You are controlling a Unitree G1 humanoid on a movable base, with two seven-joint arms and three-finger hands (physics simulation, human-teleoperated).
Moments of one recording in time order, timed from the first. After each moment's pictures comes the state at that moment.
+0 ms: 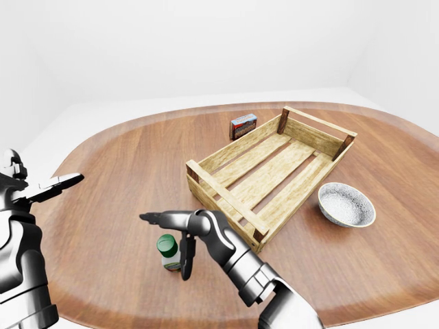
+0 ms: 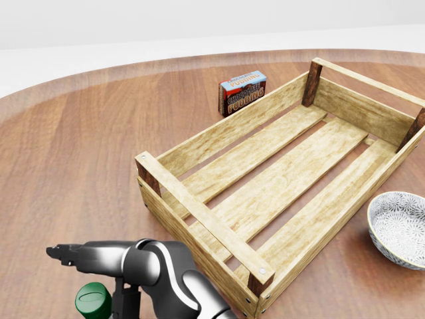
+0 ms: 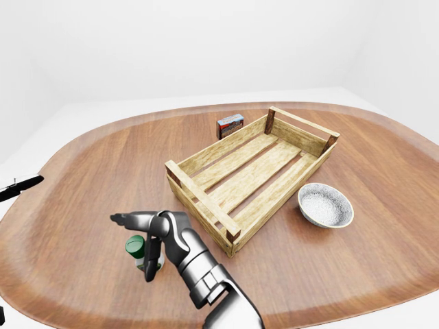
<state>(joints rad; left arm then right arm) -0.25 0.56 0.59 0.15 -0.39 0.09 0.01 -0.60 0.35 0.38 0.63 -0.83 0.09 0.70</state>
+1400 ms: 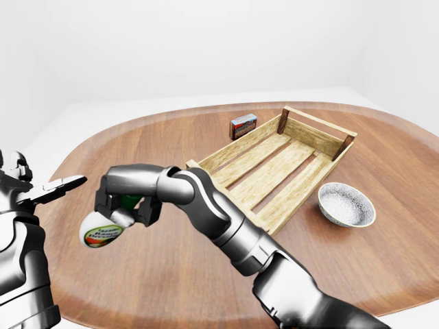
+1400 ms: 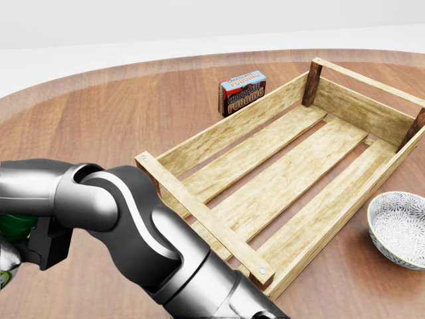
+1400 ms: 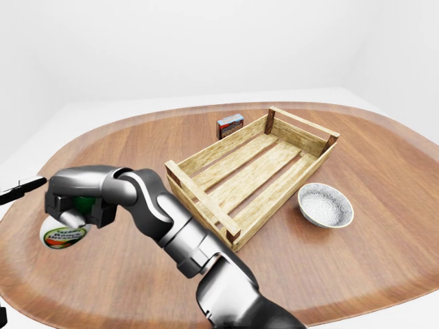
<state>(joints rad) -0.25 0.54 0.59 0.16 -0.39 0.09 0.00 -0.93 0.32 0.47 0.38 -0.61 0.09 0.70</state>
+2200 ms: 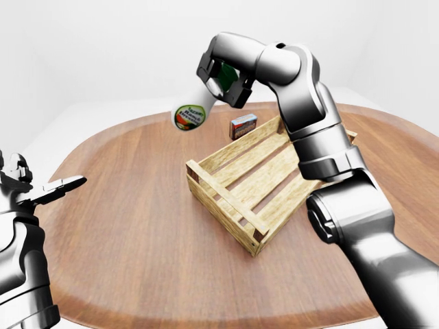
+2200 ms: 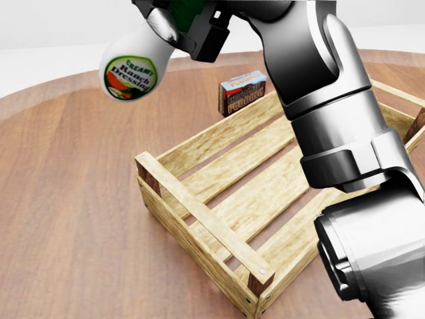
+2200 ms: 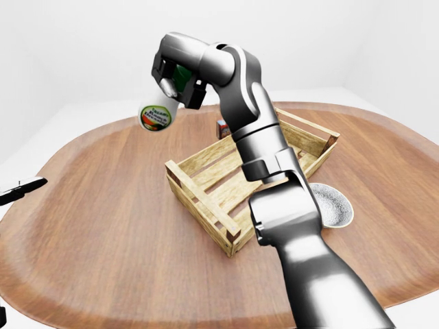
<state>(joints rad) -0.25 0.55 0.59 0.18 -0.39 0.09 0.00 -1.42 -0.17 0.11 0.65 -0.59 0.09 0.70</state>
